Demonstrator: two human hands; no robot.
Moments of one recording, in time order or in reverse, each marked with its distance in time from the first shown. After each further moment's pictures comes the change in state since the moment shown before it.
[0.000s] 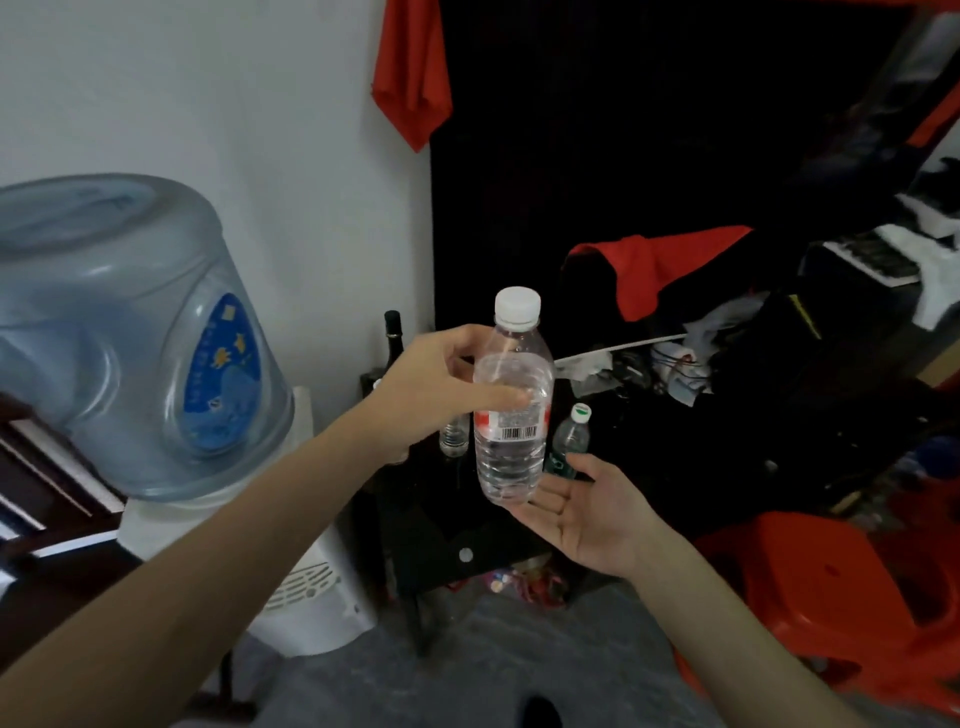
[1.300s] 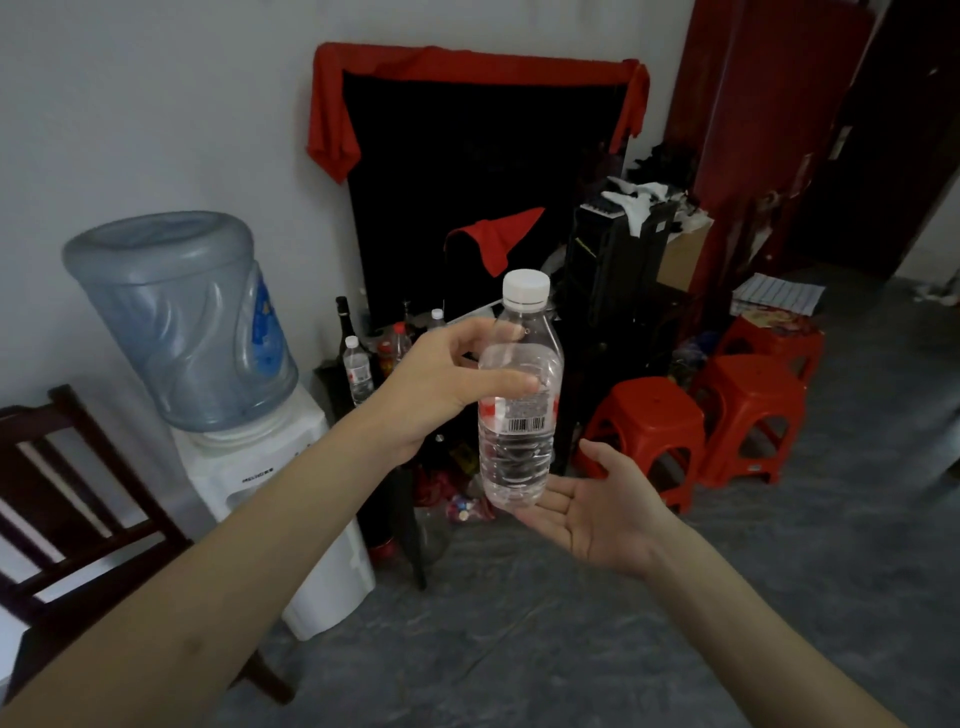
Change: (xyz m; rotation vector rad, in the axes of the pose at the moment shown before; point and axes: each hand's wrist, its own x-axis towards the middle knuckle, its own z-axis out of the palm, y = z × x) left_hand -0.405 0.091 0.003 -0.107 -0.327 0.182; right_hand -0.285 0.396 0.047 0.119 0.045 -0.327
